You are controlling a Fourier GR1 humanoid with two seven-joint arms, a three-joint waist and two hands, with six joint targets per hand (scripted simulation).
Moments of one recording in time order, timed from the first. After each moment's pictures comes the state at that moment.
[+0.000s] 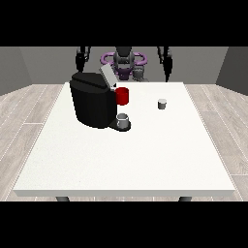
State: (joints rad) left arm 0.00 0.10 0.01 -1.54 0.00 -0.01 0.02; right arm -0.01 -0.10 0.04 -1.57 0.00 0.01 0.00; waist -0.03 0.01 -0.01
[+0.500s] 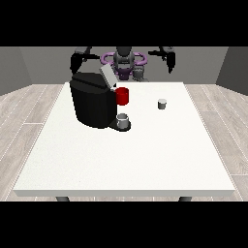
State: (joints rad) left arm 0.04 0.13 0.03 -1.56 0.05 -0.10 -0.14; right arm 0.01 -0.07 -0.06 -1.53 -0.03 -0.06 -0.05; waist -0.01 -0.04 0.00
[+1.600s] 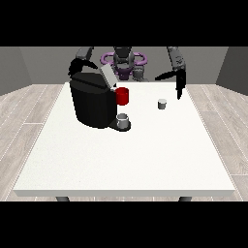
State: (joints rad) left arm -0.32 0.36 0.18 -1.13 -0.07 -0.17 -0.10; right arm -0.10 -0.02 -0.01 -1.55 -0.03 -0.11 -0.11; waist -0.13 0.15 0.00
